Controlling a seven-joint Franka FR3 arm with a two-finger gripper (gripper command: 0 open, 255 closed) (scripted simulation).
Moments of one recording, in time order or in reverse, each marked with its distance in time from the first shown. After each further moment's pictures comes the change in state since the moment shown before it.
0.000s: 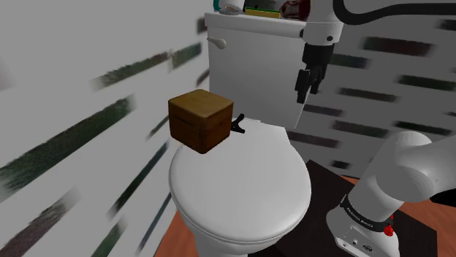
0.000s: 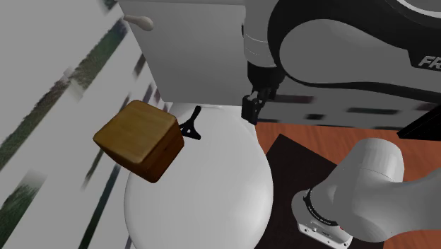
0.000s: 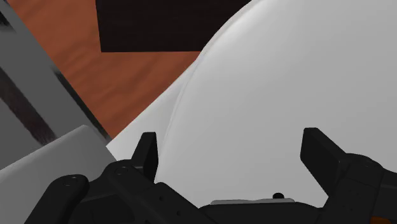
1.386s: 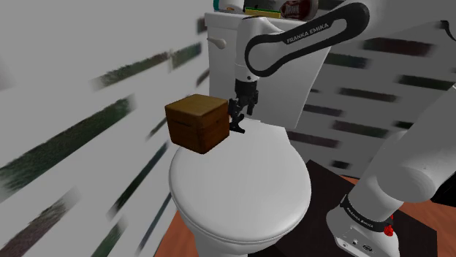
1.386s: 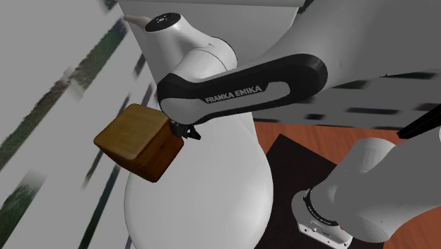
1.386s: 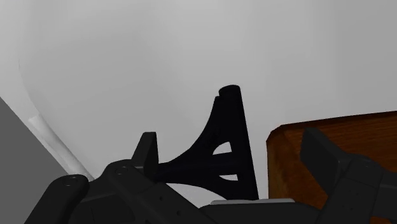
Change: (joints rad) arm 0.027 0.608 0.101 0.139 0.023 0.532 0.112
